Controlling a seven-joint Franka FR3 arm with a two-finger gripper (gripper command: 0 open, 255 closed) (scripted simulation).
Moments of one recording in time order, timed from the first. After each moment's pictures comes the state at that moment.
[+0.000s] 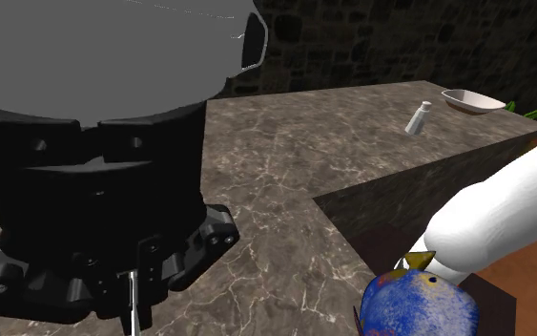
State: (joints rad) arm -0.18 -0.28 1.17 -1.68 0.30 1.71 1.35
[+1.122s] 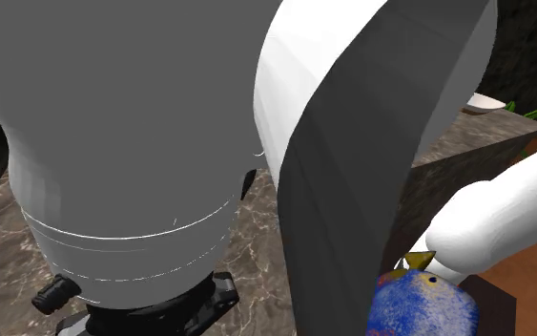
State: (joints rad) arm -0.14 -0.33 1.17 -1.93 0.36 1.93 1.31
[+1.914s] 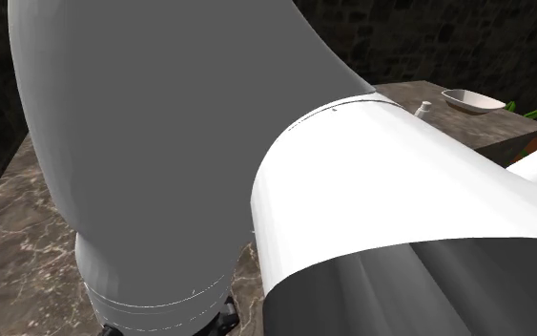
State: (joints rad) arm -0.16 -0.31 1.22 -2.04 0.36 2.06 1.30
